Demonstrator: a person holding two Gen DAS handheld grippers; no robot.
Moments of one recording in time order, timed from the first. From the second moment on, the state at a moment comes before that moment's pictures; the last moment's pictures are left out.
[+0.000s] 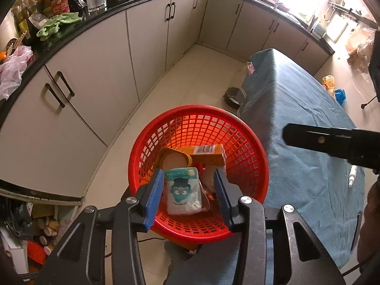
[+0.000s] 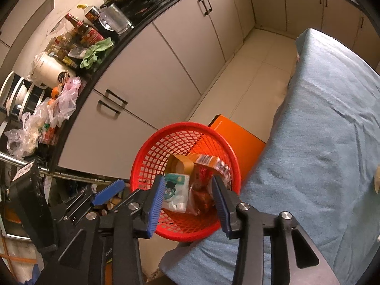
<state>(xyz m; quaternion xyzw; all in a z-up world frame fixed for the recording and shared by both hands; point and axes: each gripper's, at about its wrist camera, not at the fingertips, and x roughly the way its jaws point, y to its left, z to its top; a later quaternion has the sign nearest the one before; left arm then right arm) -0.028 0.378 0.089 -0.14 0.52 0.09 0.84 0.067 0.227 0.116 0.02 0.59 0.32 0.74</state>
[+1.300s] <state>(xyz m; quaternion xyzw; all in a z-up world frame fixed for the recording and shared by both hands) -0.013 0.246 0.096 -0.02 0.53 0.01 0.85 0.032 0.029 0.090 0.17 0.61 0.19 0.75</state>
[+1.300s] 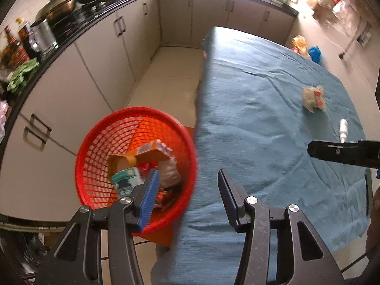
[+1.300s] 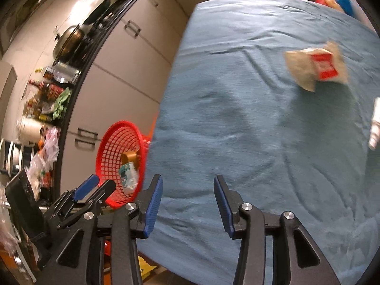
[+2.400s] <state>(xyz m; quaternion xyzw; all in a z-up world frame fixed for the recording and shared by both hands) 0.075 0.056 0.132 0.09 0.52 -0.15 0.84 0.100 -0.226 0.022 0.27 0.61 -0.06 0.74</state>
